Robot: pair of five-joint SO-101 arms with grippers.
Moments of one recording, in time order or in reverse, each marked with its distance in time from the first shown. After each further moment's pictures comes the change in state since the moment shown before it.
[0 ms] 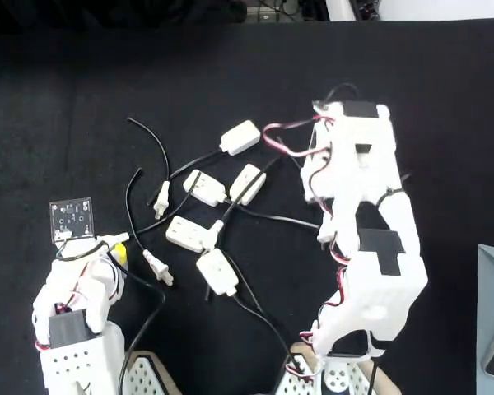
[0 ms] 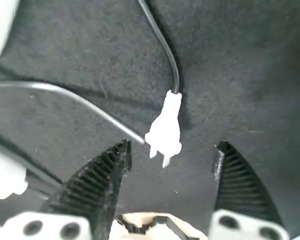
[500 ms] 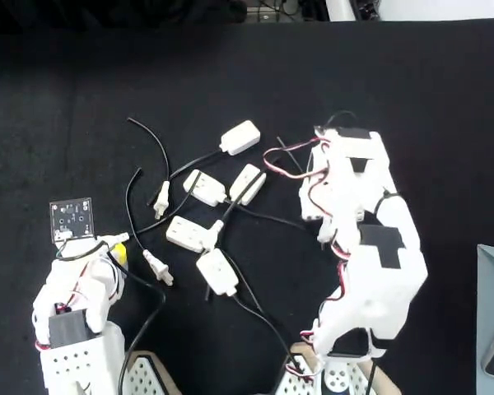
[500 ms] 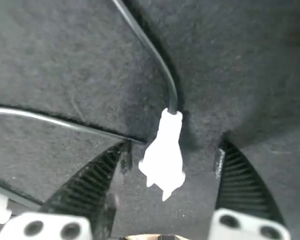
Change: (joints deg) left arm 0.0 0.0 0.0 0.0 0.0; right arm 1.3 3.4 10.5 -10.9 -1.1
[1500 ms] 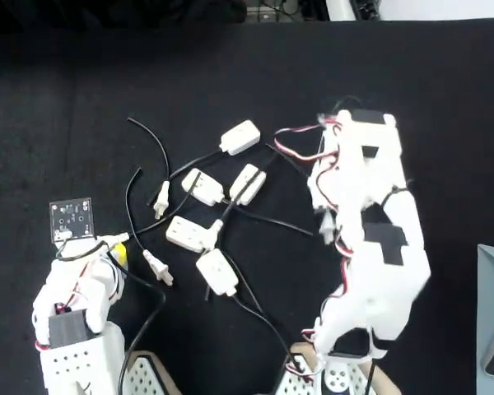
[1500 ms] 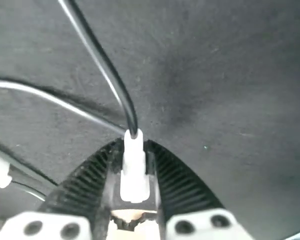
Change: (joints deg) left arm 0.0 0.0 0.0 0.0 0.0; right arm 1.6 -2.5 -11.1 11.3 6.5
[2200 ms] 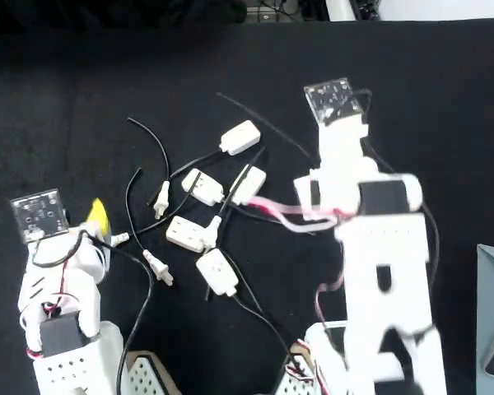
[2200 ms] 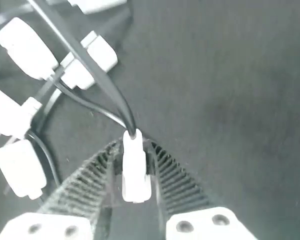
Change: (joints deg) left arm -2.1 0.0 -8.4 -14.4 7.4; right arm -10.7 -58.7 26.2 -11.0 1.8
